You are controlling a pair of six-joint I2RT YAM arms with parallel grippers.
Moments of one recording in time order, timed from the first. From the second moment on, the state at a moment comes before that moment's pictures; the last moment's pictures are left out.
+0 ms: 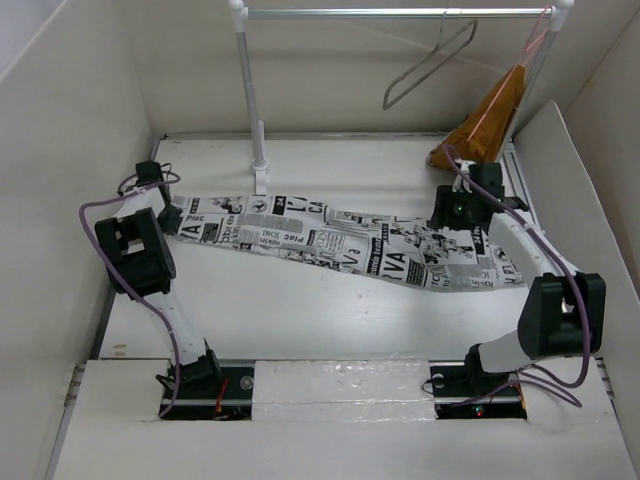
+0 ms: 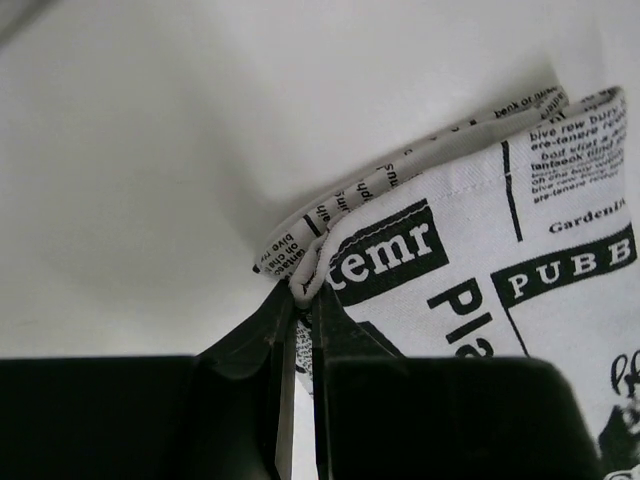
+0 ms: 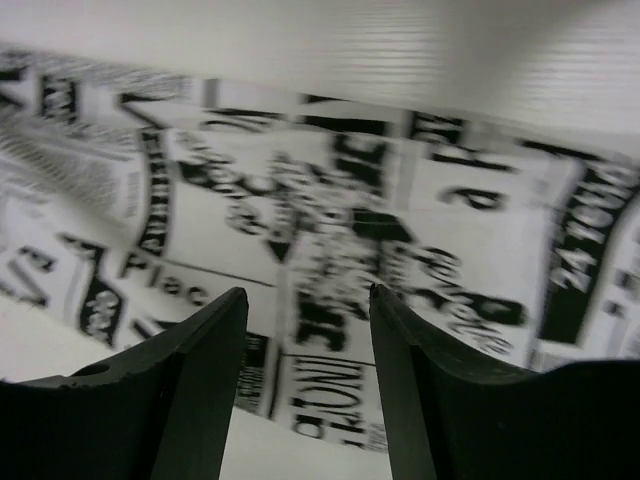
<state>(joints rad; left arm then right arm) 0.27 1.99 1.42 -0.54 -0.24 -0.67 0.08 1.47 1.10 -0.49 -0.19 0.10</state>
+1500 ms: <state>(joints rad) 0.39 1.88 1.28 -0.57 -0.33 -0.70 -0.36 1.92 1.44 -0.49 0.05 0.21</state>
